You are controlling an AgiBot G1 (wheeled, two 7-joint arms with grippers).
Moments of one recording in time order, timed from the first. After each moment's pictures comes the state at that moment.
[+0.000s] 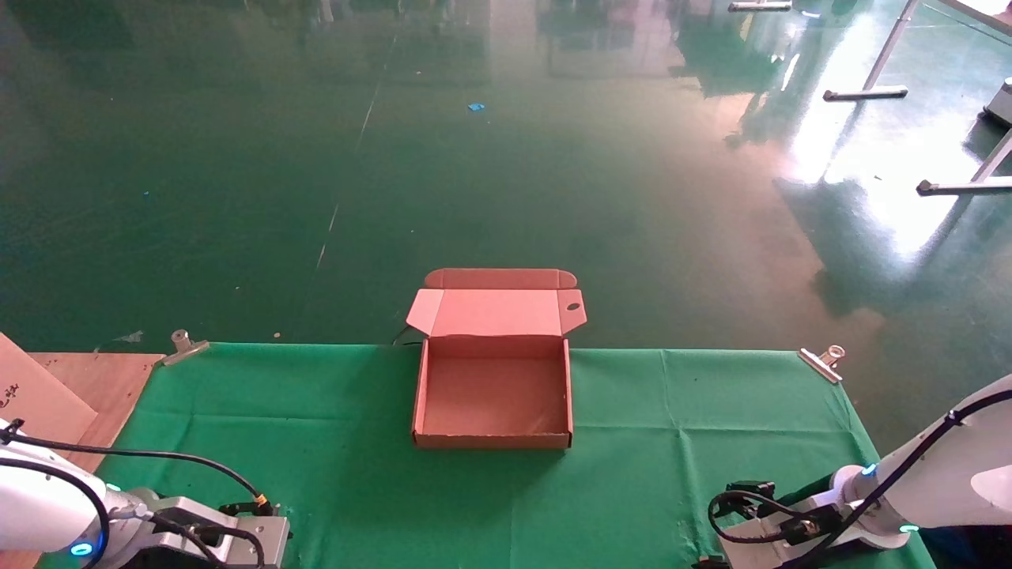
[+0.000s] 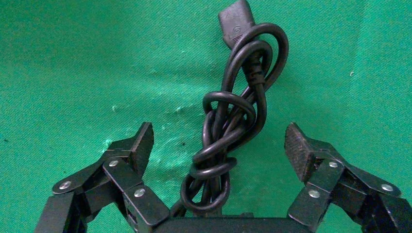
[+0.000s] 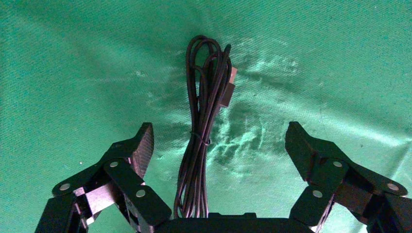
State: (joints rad) left arm -1.55 1.08 0.79 -0.14 1.82 1.24 0.50; right arm 1.60 -1.19 -0.81 0.05 -1.90 -1.14 -0.79
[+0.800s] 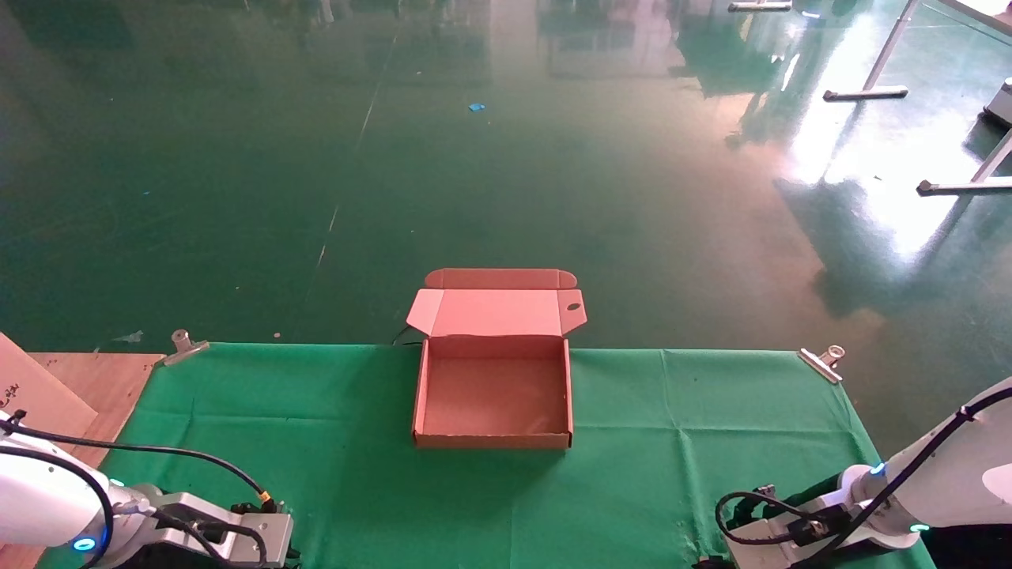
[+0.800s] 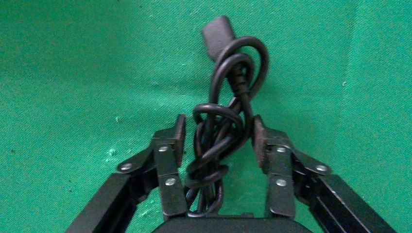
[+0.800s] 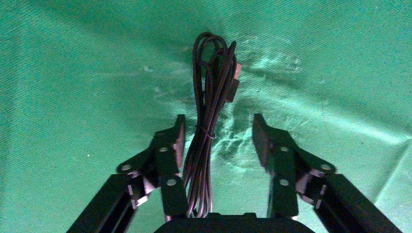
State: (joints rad) left arm -1.58 1.10 0.79 -0.07 1.81 1.25 0.55; right arm 1.62 -1.19 -0.81 0.01 -1.90 -1.15 -0.82
